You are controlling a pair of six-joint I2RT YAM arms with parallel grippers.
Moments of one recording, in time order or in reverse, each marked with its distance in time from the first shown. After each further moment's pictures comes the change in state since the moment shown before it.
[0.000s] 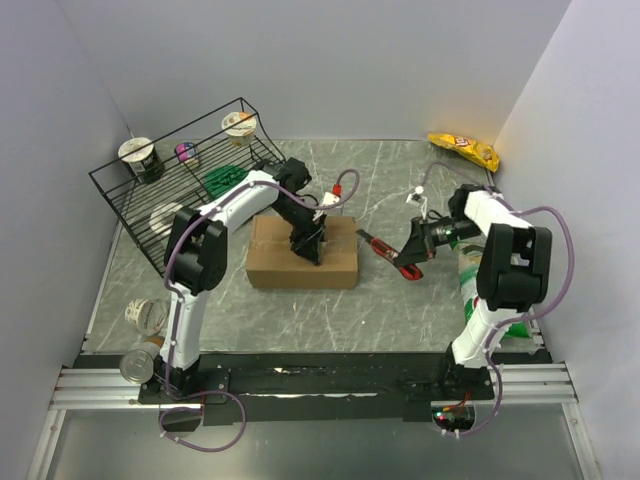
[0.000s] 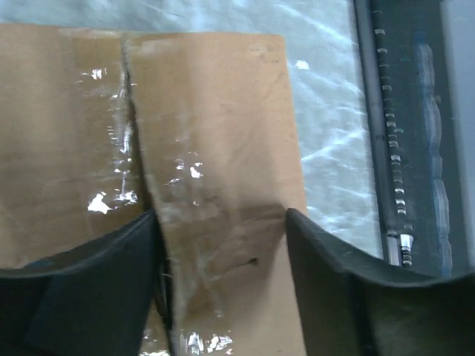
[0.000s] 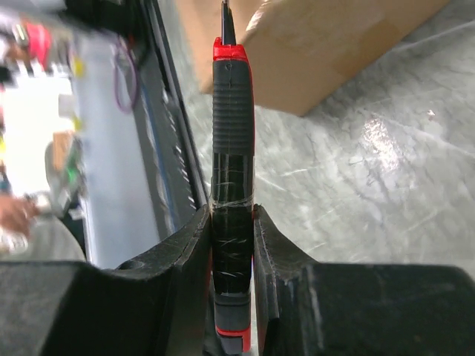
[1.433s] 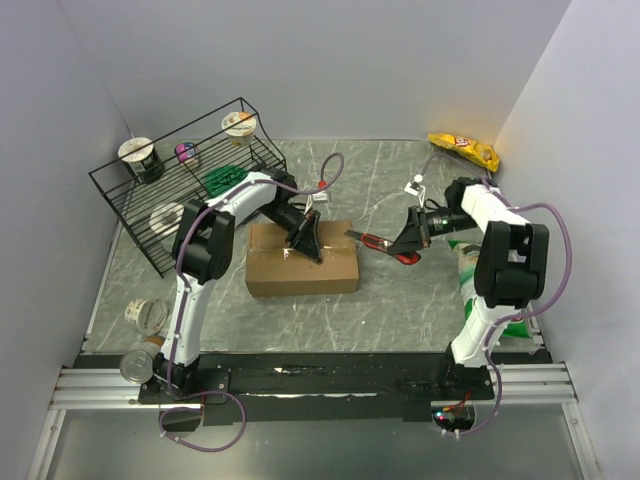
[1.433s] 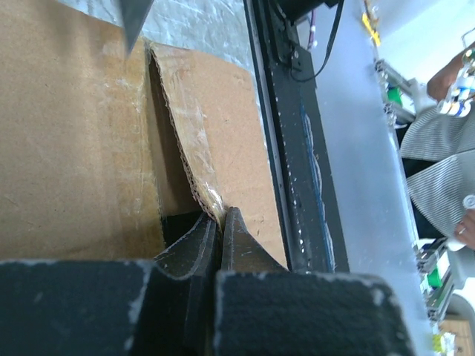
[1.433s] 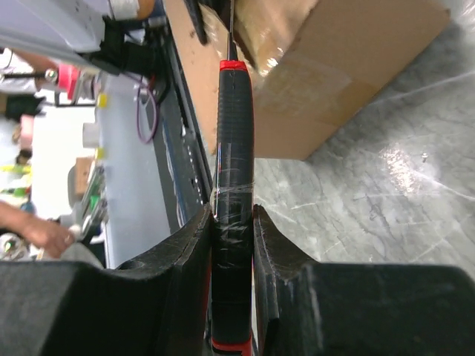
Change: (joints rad) left arm 0.063 0.132 0.022 -0.190 0.322 -0.003; right arm 0.013 0.003 0.071 0.058 -0.081 0.164
